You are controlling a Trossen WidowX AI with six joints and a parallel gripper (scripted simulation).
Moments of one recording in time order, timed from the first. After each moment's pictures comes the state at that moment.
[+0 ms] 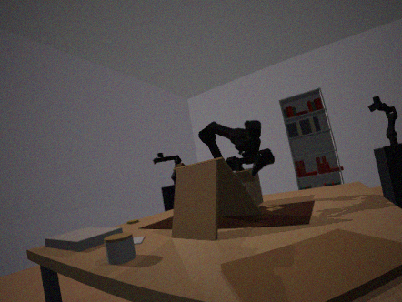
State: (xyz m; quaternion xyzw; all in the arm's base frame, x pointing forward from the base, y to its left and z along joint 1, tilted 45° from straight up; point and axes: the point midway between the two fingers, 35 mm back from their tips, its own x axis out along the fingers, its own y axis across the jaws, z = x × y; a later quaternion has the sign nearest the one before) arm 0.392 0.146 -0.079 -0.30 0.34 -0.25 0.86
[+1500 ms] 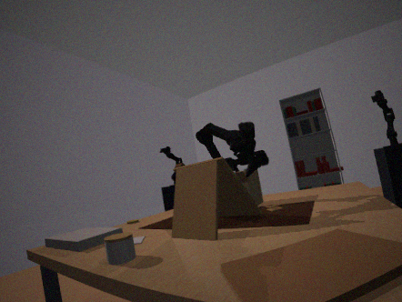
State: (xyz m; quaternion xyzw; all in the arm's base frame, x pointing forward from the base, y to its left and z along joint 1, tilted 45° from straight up) arm 0.387 0.130 -0.064 -0.30 0.34 -0.25 0.85
